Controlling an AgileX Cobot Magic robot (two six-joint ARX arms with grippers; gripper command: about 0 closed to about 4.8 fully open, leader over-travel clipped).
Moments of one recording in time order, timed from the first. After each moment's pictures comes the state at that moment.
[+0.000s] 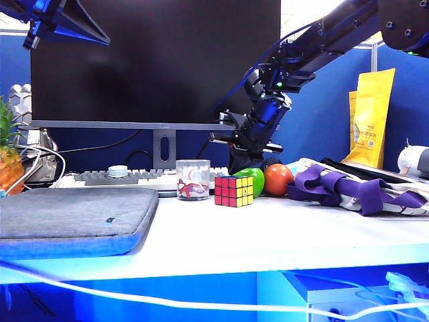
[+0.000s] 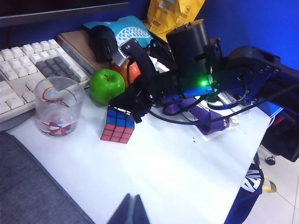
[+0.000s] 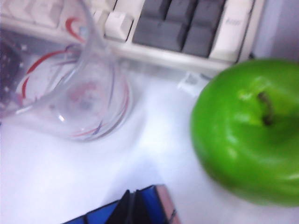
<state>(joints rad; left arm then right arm) -0.03 1.49 1.32 -0.30 0.83 0.03 0.34 2.62 2.55 -0.69 -0.20 0.02</state>
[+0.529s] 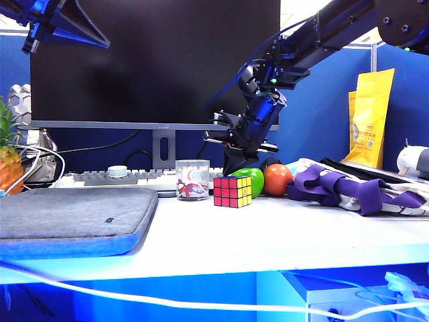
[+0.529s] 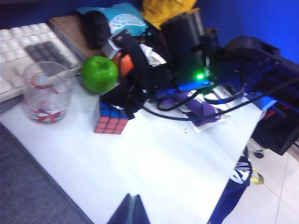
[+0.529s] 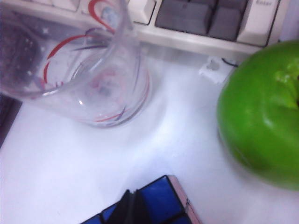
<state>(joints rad) -0.03 1.49 1.32 -0.36 0.85 0.03 0.37 2.61 2.55 -0.75 -0.20 0.03</state>
